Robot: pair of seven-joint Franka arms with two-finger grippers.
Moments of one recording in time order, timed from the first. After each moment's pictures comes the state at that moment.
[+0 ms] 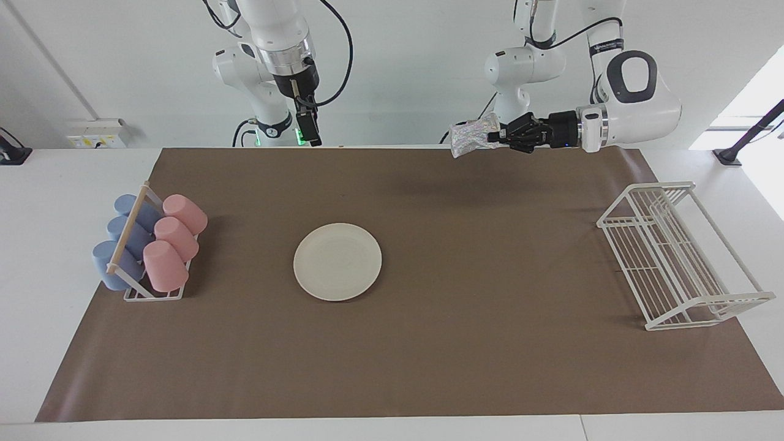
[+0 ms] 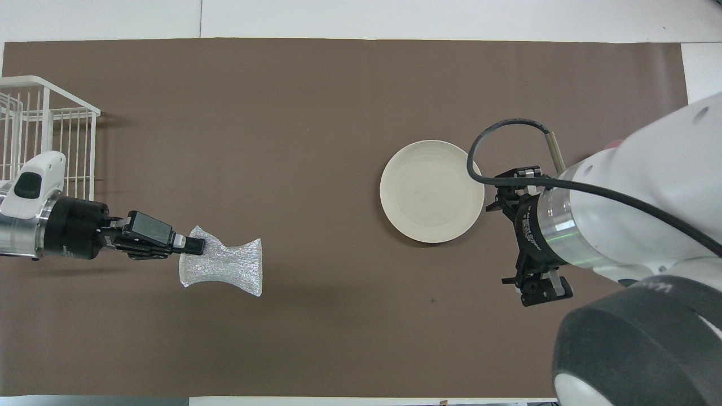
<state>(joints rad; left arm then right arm) 0.09 -0.25 -0.04 -2.31 -1.21 1.48 0.32 0.25 -0.09 0.14 -1.64 0.14 1.51 1.82</state>
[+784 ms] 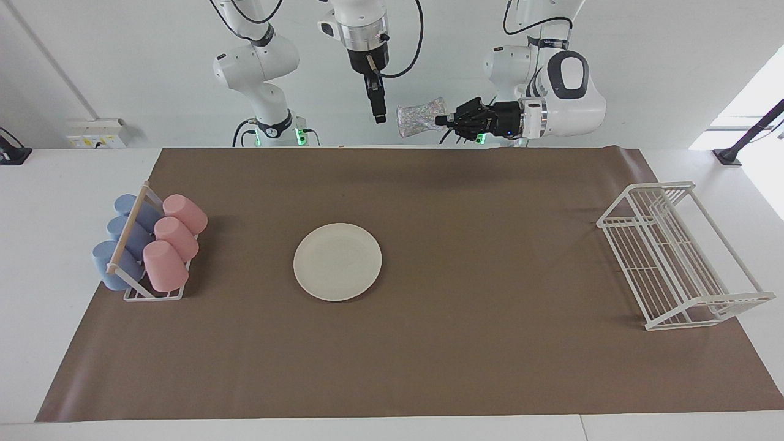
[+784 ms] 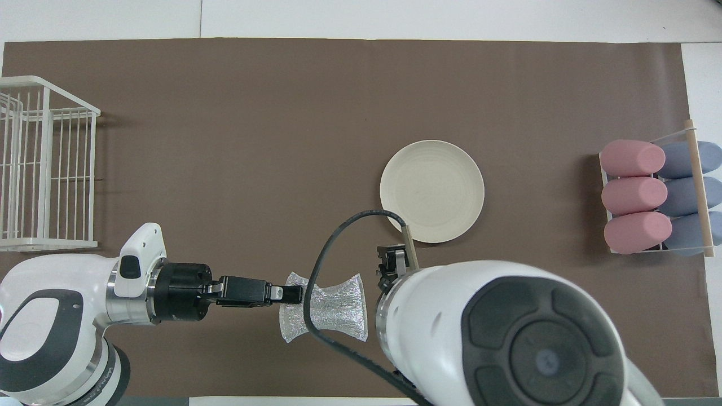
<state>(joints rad) -0.19 -0.38 -0.05 -2.53 -1.58 1.70 0.36 0.52 -0.13 0.17 -1.72 0.17 1.63 2.17</state>
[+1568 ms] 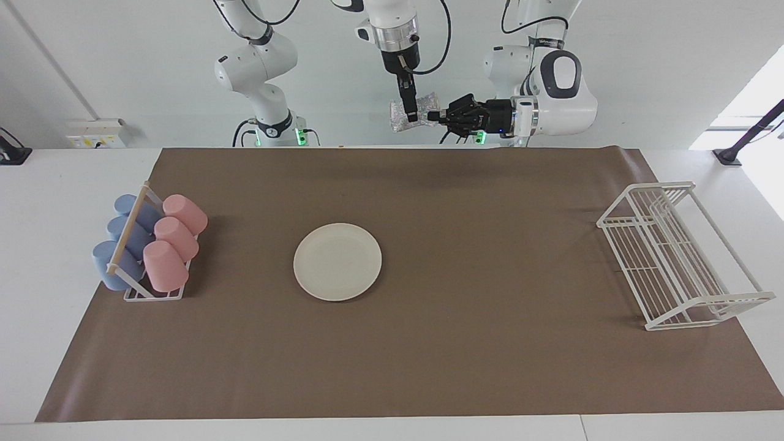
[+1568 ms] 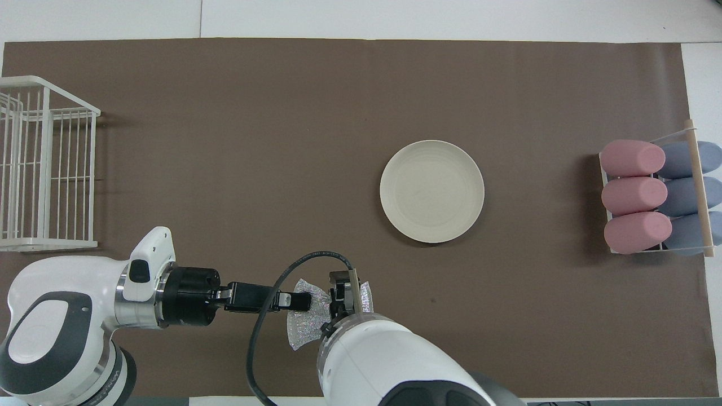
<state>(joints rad) -0.21 -0.38 -0.05 -2.53 -1.59 1.70 0.36 0.64 -0.15 0.17 -1.85 0.18 1.87 2.31</state>
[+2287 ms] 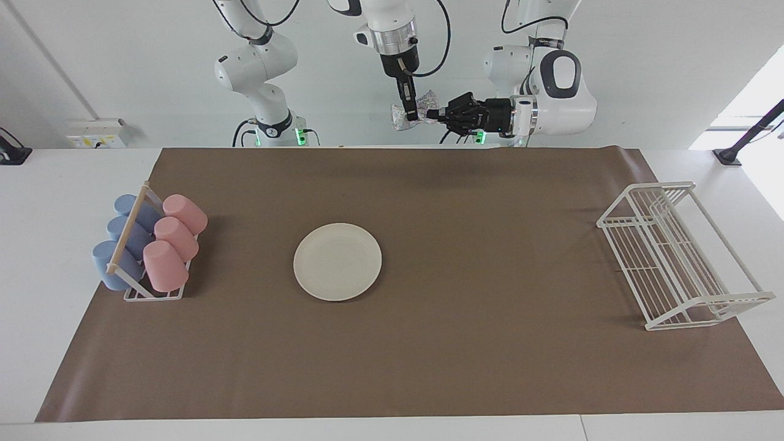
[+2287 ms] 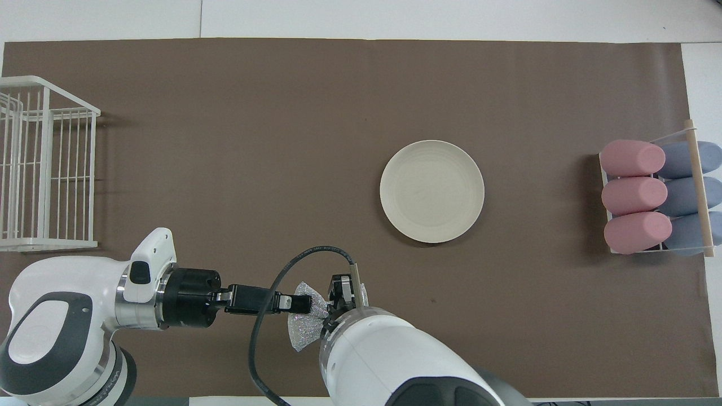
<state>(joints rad) -0.22 -0.39 -0.05 -2.53 -1.59 1.68 0.37 0.63 -0.15 0.16 -1.87 0.17 1.91 2.27</state>
